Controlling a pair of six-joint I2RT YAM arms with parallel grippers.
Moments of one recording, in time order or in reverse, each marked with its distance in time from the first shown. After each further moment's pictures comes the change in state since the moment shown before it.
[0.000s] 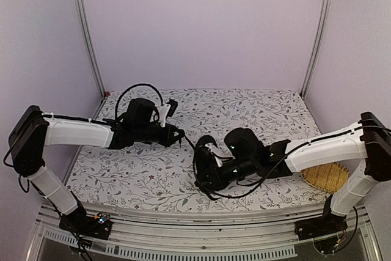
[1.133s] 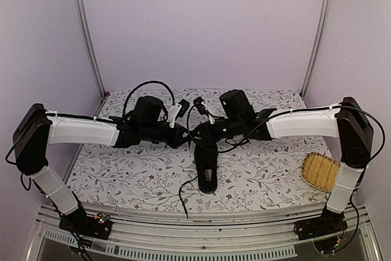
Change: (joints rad) left arm -0.072 0.048 0.090 -0.019 0.071 0.047; right arm -0.219 0.261 0.388 -0.026 0.011 -0.243
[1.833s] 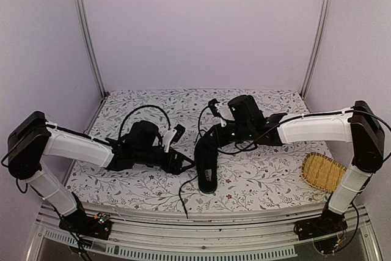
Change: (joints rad) left arm -0.063 -0.075 -0.266 0.140 -0.007 -0.077; right arm 0.000 -0.100 -0.124 -0.025 0.232 0.063
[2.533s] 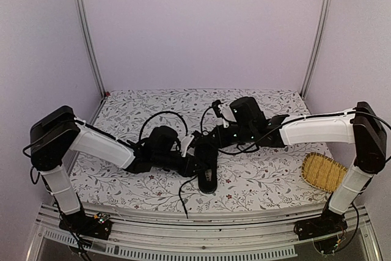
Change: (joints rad) left arm -0.088 0.228 0.111 0.109 0.039 -0.084; right arm 0.000 -0.026 -0.033 0.000 0.042 0.048
